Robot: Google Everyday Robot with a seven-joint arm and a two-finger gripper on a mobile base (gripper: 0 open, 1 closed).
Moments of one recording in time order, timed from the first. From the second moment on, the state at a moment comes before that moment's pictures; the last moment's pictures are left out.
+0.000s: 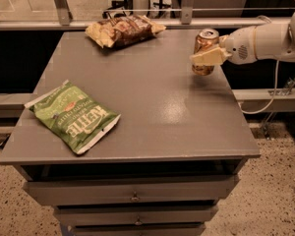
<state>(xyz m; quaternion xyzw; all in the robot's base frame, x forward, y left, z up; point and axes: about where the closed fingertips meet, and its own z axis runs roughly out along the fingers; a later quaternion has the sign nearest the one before) 0.680 -0.181 0.905 -0.40 0.75 0.25 0.47</state>
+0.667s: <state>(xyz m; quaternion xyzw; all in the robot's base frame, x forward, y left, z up) 0.682 -0.173 0.905 -0.41 0.74 0.26 0.47</state>
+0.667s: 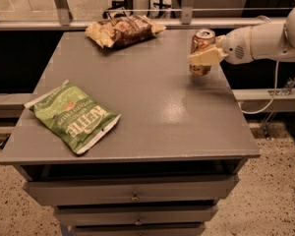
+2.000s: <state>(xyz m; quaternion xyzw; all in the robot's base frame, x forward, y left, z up) 0.828 -0.086 0.920 -0.44 0.68 0.24 0.54</state>
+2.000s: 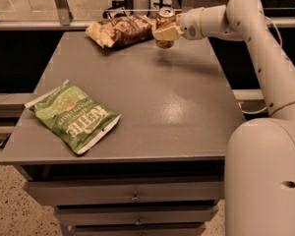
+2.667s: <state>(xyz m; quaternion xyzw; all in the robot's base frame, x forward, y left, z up) 0.848 -0.052 0.911 -0.43 0.70 0.24 0.52</state>
